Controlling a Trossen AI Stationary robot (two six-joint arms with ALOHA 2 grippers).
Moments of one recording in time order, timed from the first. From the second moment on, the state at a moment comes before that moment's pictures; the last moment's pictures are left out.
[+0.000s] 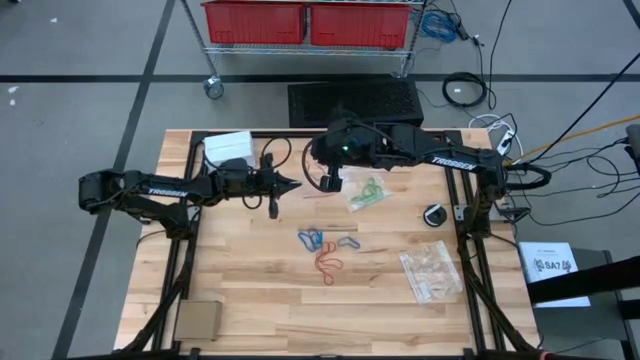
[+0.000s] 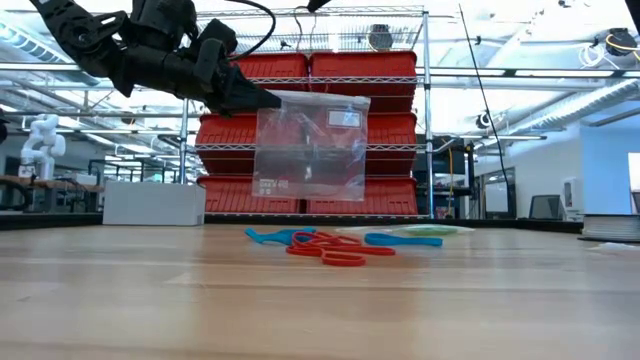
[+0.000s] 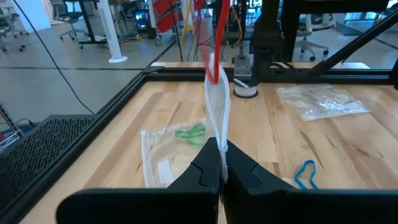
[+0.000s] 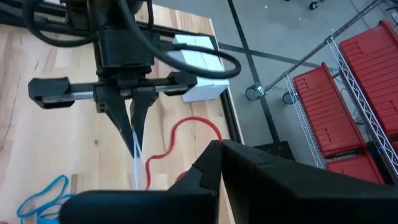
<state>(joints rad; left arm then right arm) 0.29 1.20 0.45 0.60 0.16 0.09 -0.09 1.84 2.13 -0.95 0.35 -0.23</state>
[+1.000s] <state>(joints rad) 0.29 1.20 0.45 0.61 0.16 0.09 -0.08 1.92 2.13 -1.05 0.33 -0.14</state>
